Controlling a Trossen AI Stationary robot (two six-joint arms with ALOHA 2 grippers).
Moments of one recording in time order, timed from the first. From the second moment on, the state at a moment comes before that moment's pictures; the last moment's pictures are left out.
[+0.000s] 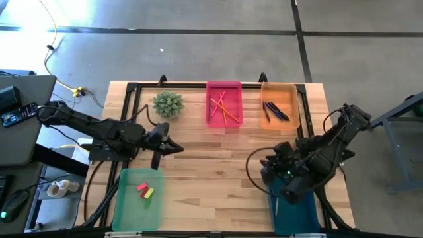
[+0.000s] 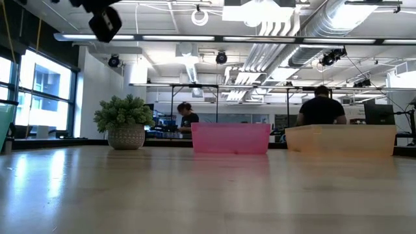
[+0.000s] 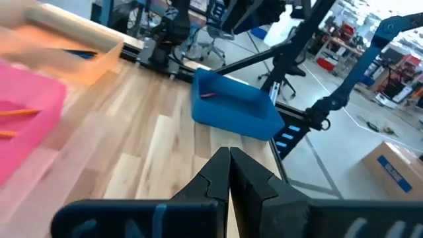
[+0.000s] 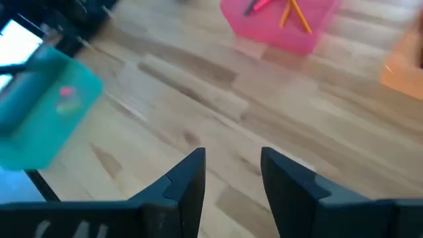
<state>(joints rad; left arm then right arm) -0.15 0.85 0.56 0.05 -0.11 -0.45 0.79 1.45 1.46 -1.38 0.73 1.79</state>
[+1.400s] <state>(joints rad) 0.21 0.12 0.16 -0.17 -0.04 -0.37 0.41 1.14 1.46 -1.04 0.79 1.09</state>
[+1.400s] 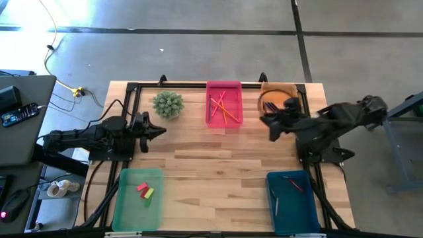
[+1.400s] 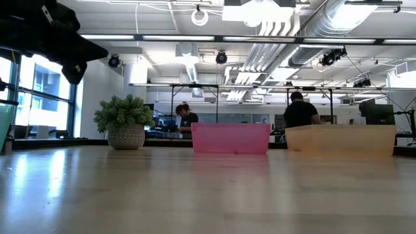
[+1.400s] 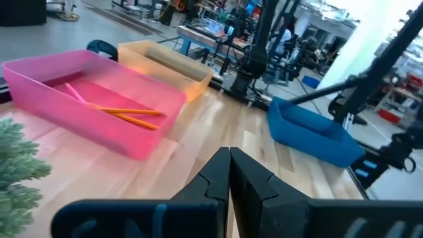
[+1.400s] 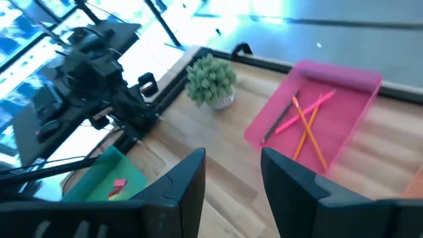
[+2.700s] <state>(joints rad) 0.26 0.12 0.02 0.16 -0.08 -0.40 0.45 0.90 1.46 -1.33 0.85 0.93</state>
